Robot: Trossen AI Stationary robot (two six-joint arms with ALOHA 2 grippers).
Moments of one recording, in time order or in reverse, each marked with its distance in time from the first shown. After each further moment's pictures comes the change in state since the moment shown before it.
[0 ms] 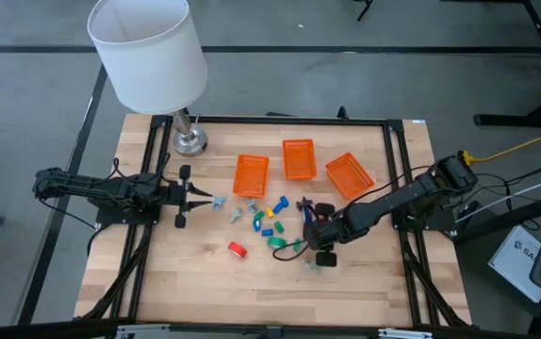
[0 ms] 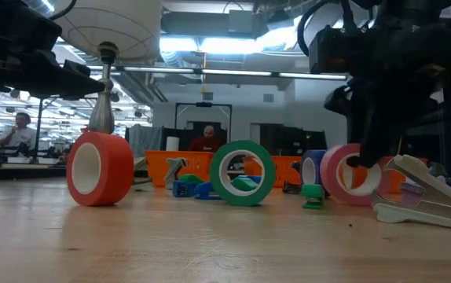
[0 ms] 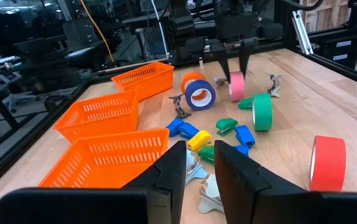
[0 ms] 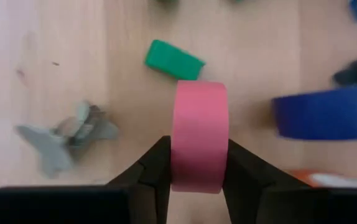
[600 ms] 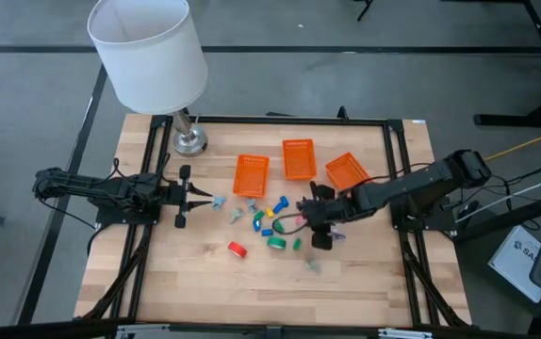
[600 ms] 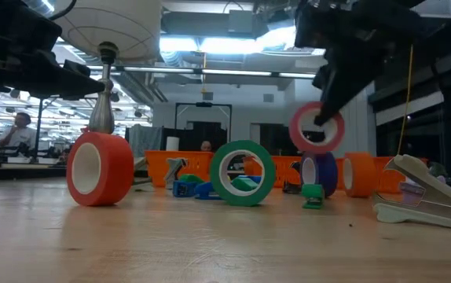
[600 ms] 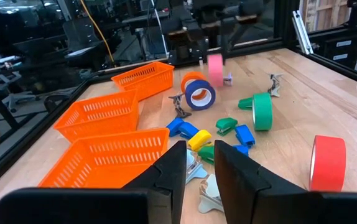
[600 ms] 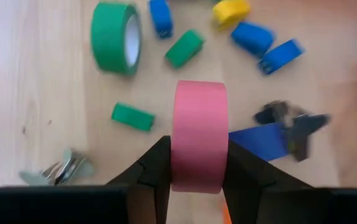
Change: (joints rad) left arm 0.000 0.000 0.000 -0.001 0.000 0.000; right arm -0.130 -0.147 0.000 0.024 0.002 -0.033
